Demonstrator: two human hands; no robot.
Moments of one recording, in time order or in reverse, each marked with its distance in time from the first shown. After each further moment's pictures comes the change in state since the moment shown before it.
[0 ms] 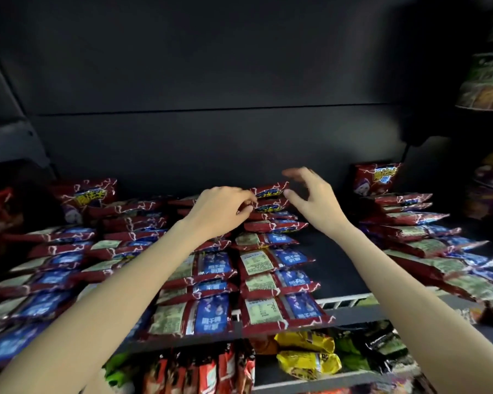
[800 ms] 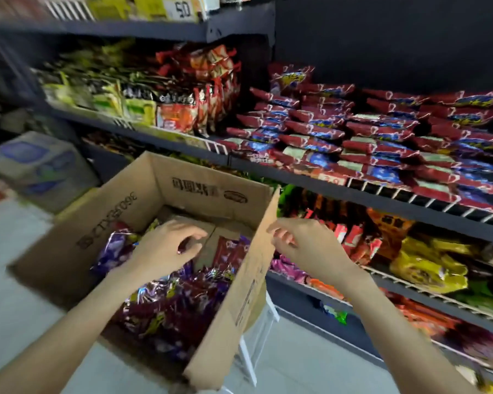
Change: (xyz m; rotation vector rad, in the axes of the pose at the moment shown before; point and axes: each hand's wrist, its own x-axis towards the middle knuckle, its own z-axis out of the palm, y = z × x) left_hand -0.506 0.054 -0.140 -0.013 -0.296 -0.759; right_hand -0.268 -0.247 0.118 0.052 -0.739 -0.314
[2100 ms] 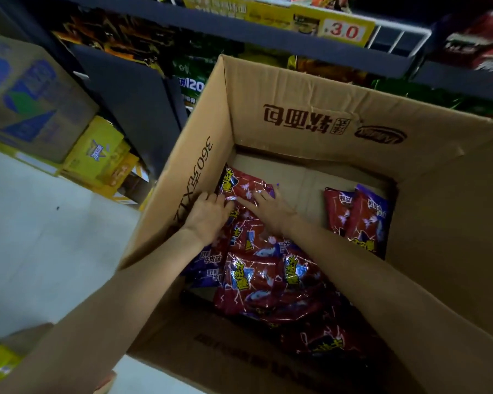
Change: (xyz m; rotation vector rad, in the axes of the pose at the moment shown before) left_hand 0.022 -0.330 0.131 0.681 -0.638 0.167; right_hand 0.261 -0.087 0.425 -0.538 -0.723 -0.079
